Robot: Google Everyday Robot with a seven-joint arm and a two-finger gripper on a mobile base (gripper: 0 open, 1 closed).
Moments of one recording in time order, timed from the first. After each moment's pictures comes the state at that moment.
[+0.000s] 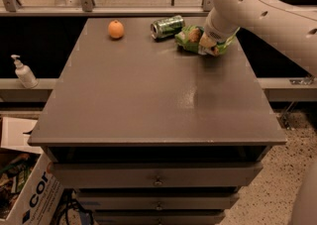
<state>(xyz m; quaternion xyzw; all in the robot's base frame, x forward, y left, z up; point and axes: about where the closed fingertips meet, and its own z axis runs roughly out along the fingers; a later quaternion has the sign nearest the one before) 0.754 -0.177 0.864 -0.49 0.80 -0.17 0.32</state>
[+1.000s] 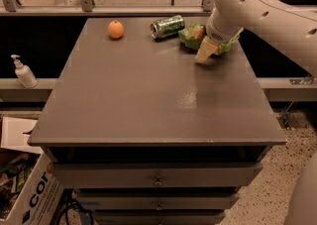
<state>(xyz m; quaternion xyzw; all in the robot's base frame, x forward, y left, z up) 0.753 -0.183 0.859 -0.48 0.80 -0.16 0.31</state>
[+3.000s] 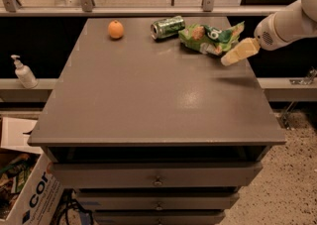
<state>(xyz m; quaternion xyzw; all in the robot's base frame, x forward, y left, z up) 0.694 -0.265 0.868 -0.34 0.87 0.03 0.37</state>
